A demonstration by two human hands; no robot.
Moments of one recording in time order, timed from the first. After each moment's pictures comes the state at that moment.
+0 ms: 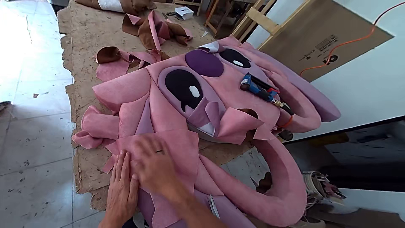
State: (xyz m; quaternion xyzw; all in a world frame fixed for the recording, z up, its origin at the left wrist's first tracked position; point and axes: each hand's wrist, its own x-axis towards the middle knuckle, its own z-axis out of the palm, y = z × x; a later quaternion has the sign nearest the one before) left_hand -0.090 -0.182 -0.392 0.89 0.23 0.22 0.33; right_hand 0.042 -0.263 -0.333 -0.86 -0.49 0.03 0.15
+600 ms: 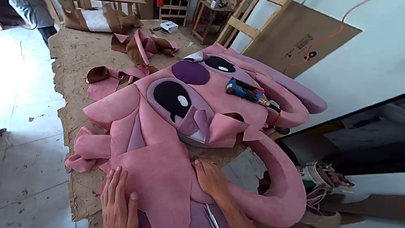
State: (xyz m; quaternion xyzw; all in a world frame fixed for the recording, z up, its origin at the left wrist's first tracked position) left_hand -0.076 -0.184 -0.349 0.90 0.19 0.28 0.28; right_hand 0.129 -0.417 -0.331 -0.97 -0.19 0.08 0.15
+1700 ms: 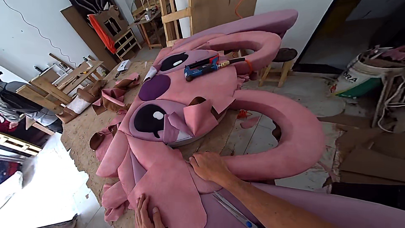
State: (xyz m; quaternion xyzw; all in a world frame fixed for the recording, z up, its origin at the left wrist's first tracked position) left_hand -0.064 -0.178 -0.363 0.92 0.13 0.27 0.25; right_hand 0.128 -0.416 -0.313 -0.95 -0.14 0.20 0.20
